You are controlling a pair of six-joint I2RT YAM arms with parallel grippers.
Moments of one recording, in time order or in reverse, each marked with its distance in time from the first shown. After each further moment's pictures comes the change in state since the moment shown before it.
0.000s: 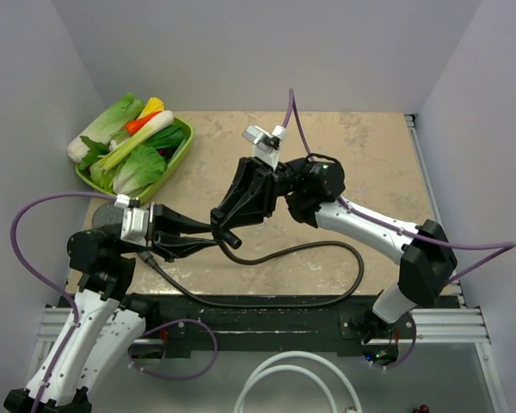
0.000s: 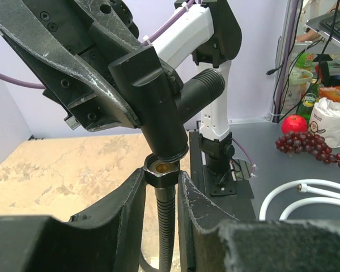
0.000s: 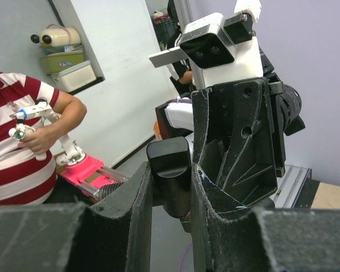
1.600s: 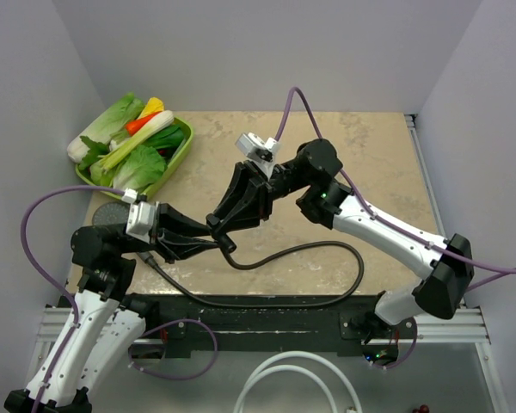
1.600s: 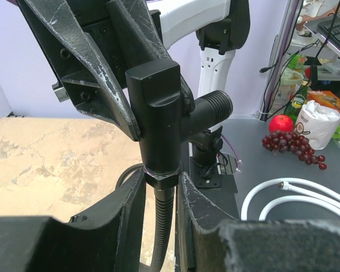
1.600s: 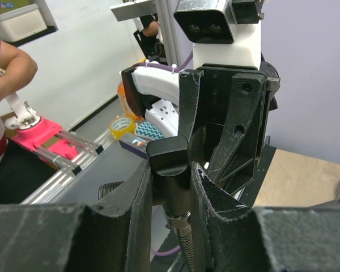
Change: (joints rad) left arm 0.001 -0.009 0.000 -0.100 0.009 -0.020; right arm 0.024 -0.116 0.072 -0.719 -0.052 -0.636
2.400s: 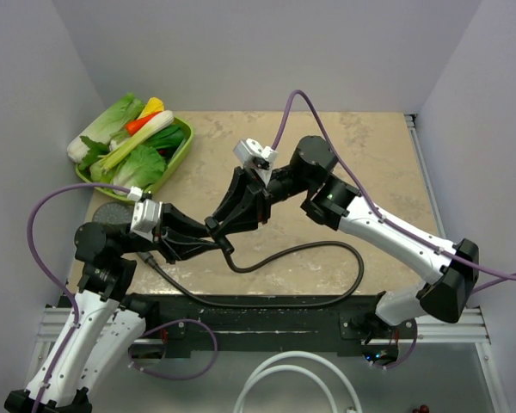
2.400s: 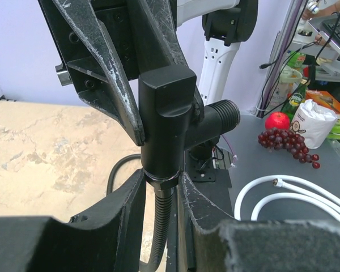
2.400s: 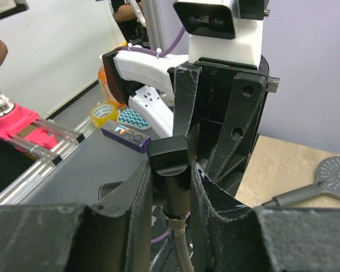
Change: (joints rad) left arm 0.001 -0.002 0.000 -0.083 0.000 0.023; right arm 0.016 -0.034 0.037 -0.291 0.047 -0.257
